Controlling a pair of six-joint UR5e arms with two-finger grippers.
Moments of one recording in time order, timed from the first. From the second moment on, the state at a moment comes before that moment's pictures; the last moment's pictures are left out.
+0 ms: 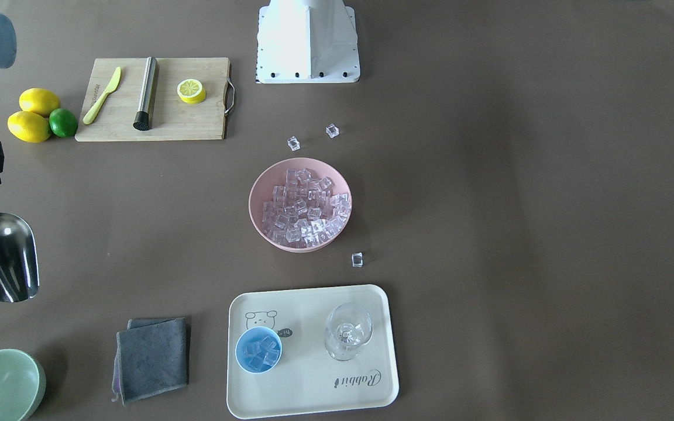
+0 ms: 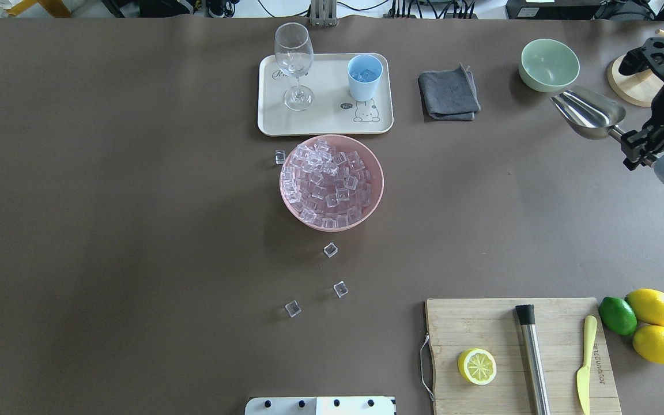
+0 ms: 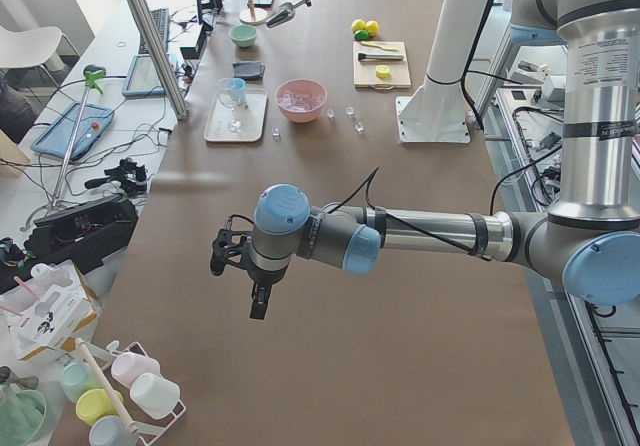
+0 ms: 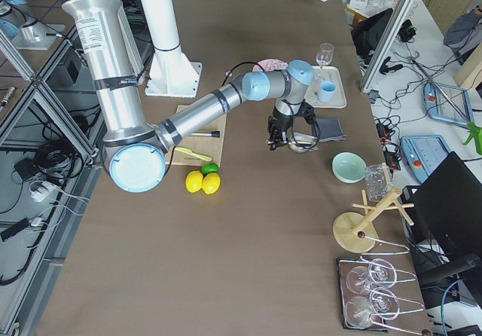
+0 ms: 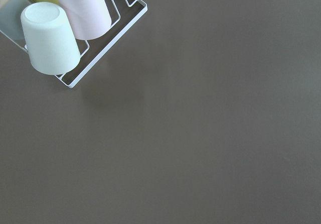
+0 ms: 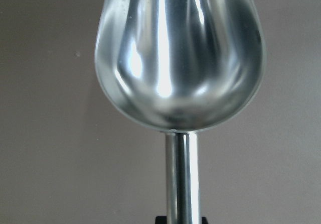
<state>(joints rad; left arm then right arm) -1.63 -1.51 -1.68 -1.83 -2.30 -0.16 1.14 -1.34 1.89 -1.99 2.22 0.08</state>
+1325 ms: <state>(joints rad) -1.61 -1.52 -1.68 -1.83 -2.31 -0.16 1.24 -1.74 1.70 -1.43 2.30 0.27</state>
